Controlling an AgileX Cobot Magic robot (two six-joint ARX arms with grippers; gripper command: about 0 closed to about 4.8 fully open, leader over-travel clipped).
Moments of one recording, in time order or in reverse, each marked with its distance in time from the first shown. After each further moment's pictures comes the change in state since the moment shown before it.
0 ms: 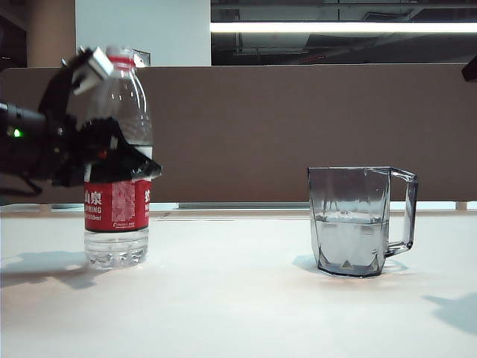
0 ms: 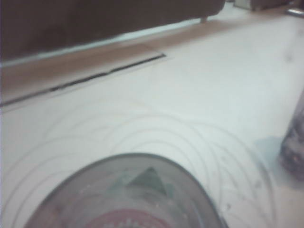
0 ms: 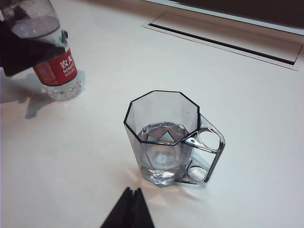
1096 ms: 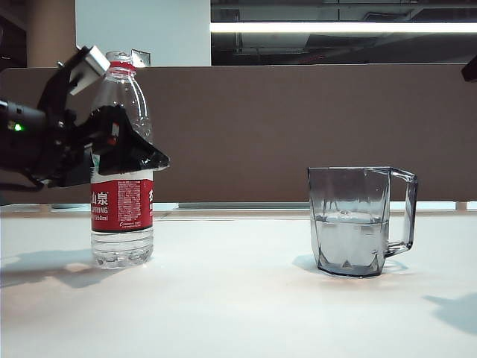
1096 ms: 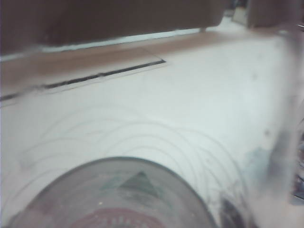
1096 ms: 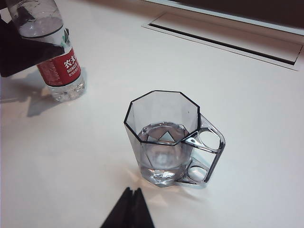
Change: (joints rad) left arm 0.001 -0.029 0.002 -0.029 0.000 -0.080; right arm 0.000 0.000 0.000 0.000 0.000 0.000
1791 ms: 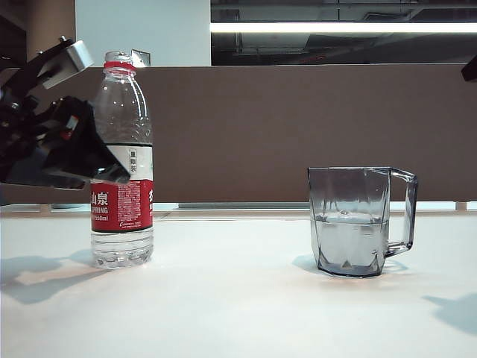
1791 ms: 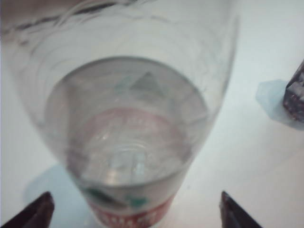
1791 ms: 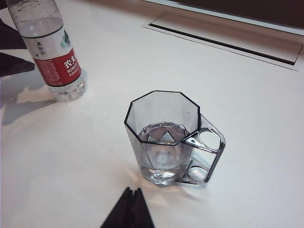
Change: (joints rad) left arm 0.000 -0.364 -0.001 -0.643 -0.112 0.116; right arm 0.000 0.000 0.000 0.000 0.000 0.000
